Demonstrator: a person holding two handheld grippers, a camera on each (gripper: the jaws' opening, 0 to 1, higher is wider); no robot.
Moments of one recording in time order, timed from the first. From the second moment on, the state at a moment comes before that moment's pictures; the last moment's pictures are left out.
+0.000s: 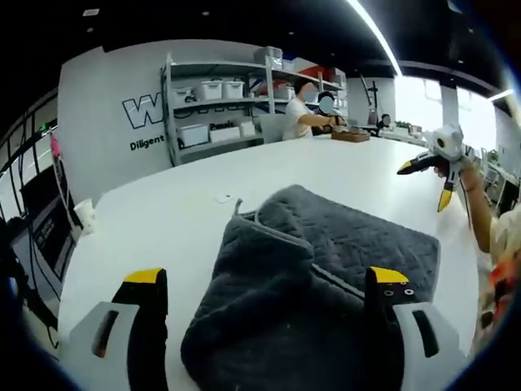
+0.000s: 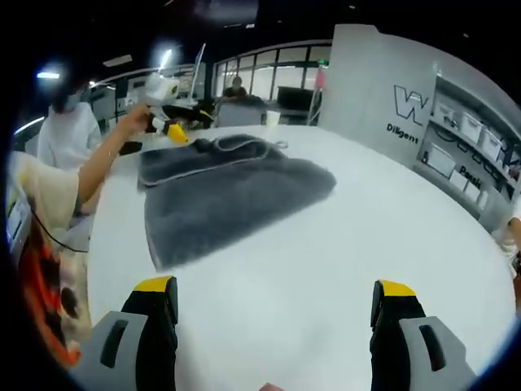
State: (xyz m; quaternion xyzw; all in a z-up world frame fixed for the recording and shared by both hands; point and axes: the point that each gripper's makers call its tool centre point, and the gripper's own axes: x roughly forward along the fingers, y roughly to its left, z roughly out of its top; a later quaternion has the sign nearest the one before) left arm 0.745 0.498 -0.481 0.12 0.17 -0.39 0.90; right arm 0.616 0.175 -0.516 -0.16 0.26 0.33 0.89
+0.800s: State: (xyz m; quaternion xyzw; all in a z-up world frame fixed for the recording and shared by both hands) left arm 0.767 0.511 -0.485 0.12 0.18 -0.39 0.89; right arm 0.697 0.247 -0.536 -0.09 0.27 0.36 0.89
